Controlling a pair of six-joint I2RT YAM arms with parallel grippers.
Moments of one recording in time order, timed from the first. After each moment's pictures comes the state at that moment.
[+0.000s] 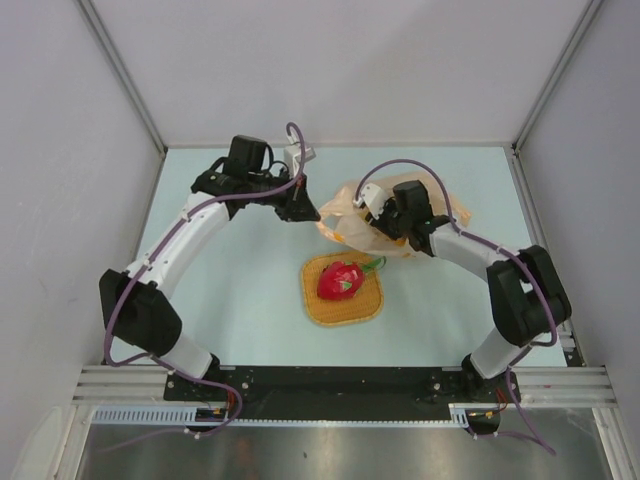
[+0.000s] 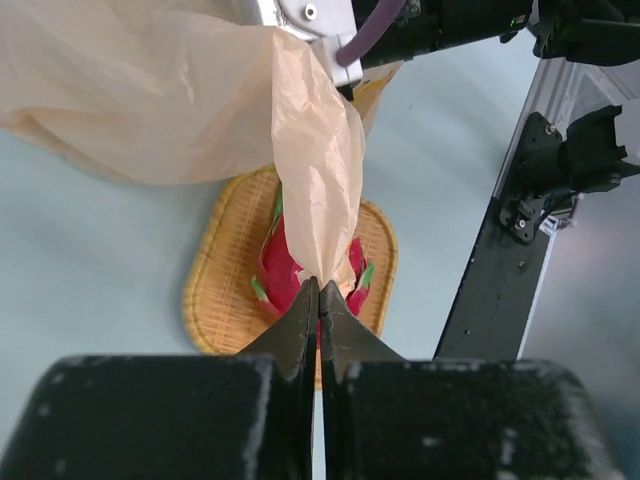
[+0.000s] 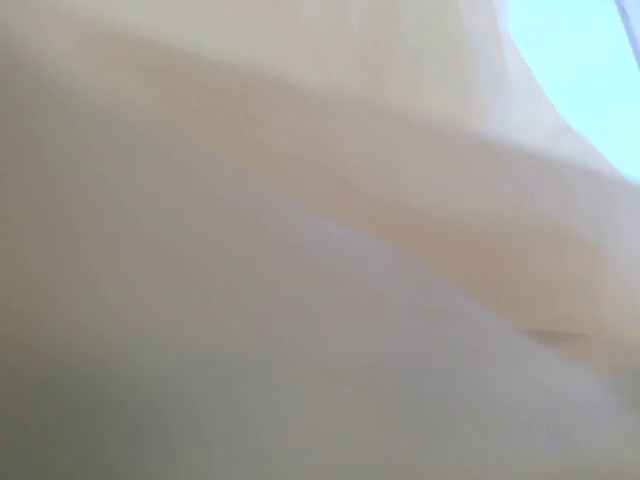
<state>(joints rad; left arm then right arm) -0.40 1.55 1.48 -0.67 0.80 0.09 0.45 1.62 1.01 -0.05 -0.14 -0.61</state>
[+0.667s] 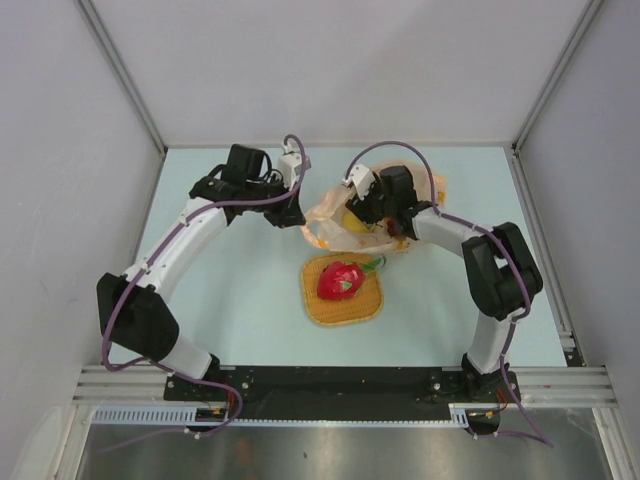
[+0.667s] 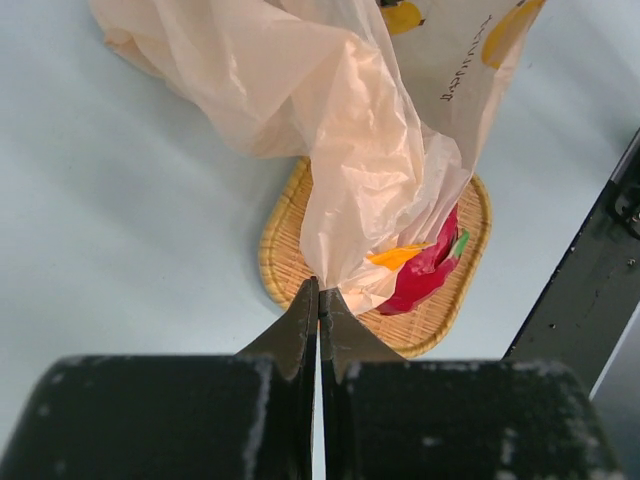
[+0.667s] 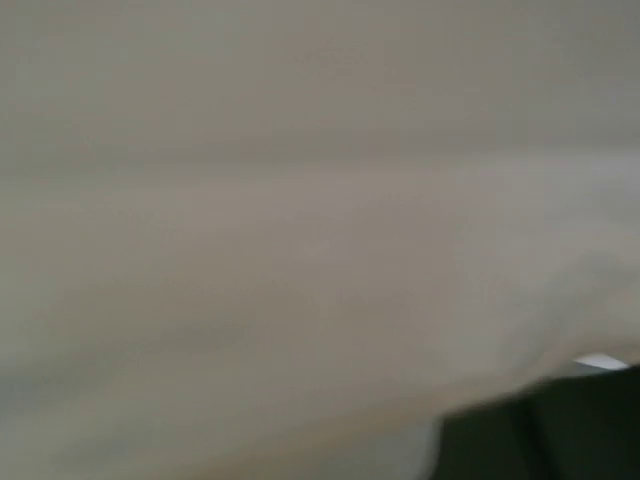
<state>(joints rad) -0.38 1.52 1.41 -0.70 0.58 0.18 0.46 1.82 1.18 0.09 -0.21 -0.50</state>
